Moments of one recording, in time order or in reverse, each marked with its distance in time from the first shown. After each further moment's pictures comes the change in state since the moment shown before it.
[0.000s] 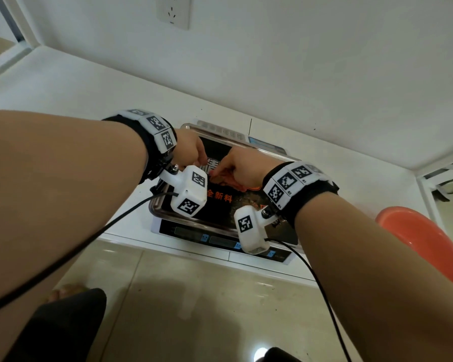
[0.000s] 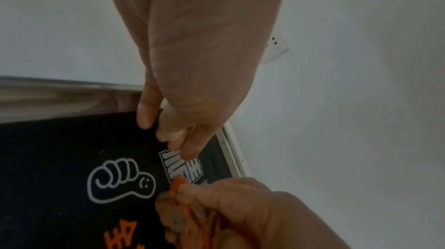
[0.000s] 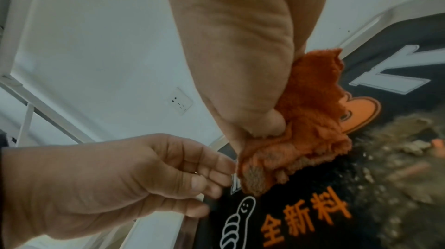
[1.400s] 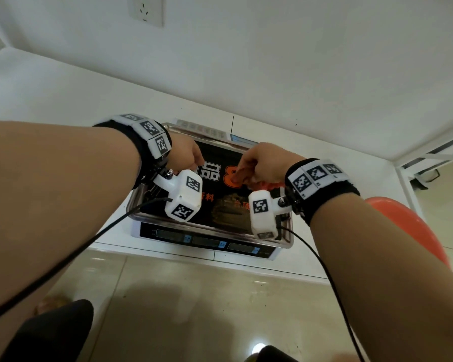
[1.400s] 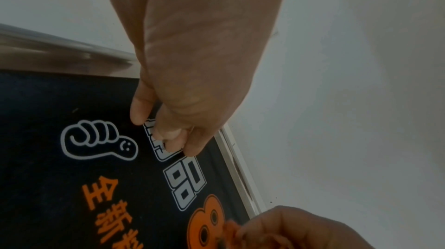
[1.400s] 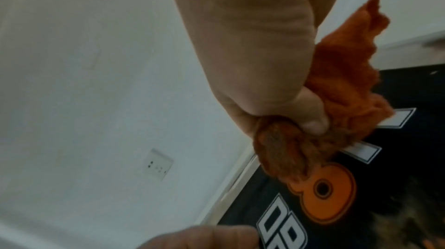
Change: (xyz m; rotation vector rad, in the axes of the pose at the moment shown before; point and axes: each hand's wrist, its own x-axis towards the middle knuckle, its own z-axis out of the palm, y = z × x) left_hand 0.009 0.029 0.012 -0.100 -0.098 -0.017; right_hand -0.051 0.044 -0.023 0.240 0.040 0.365
